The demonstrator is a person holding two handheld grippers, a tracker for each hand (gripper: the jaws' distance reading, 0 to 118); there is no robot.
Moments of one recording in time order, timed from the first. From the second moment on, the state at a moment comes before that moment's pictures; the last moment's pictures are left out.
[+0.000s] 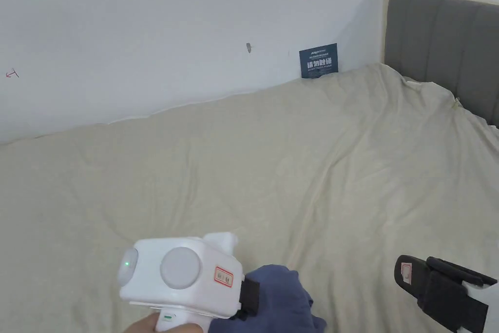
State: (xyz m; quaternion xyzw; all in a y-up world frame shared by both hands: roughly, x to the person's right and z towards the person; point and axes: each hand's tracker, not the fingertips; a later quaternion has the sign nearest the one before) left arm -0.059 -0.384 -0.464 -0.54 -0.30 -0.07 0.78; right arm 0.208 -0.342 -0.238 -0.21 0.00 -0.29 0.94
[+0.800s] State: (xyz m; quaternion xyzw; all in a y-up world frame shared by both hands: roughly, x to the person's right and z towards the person) left arm -0.105 -0.307 -0.416 -0.35 -0.46 0.18 0.80; right arm 0.209 -0.300 -0.224 -0.19 0.00 -0.28 0.94
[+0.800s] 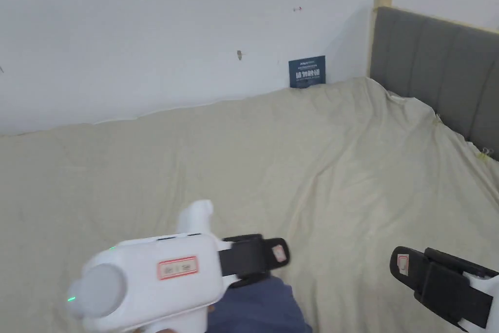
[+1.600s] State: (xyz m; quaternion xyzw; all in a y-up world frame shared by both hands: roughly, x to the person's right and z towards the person) left arm -0.282 -0.272 -0.237 0.03 0.01 0.01 1.00; right arm 0.077 -0.288 -0.172 0.04 -0.05 -0.01 1.00
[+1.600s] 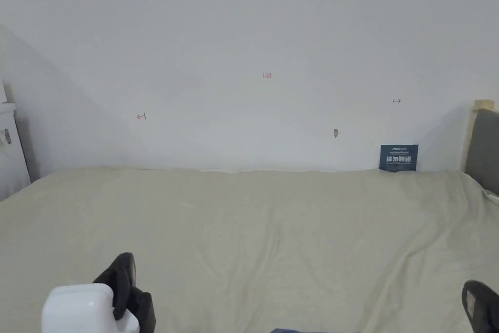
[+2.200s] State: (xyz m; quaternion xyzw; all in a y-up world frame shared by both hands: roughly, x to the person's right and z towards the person) left arm -0.278 -0.268 -0.249 -0.01 0.00 0.02 1.00; right arm 0.117 -0.252 -0.163 0.07 -0.10 -0.04 0.99
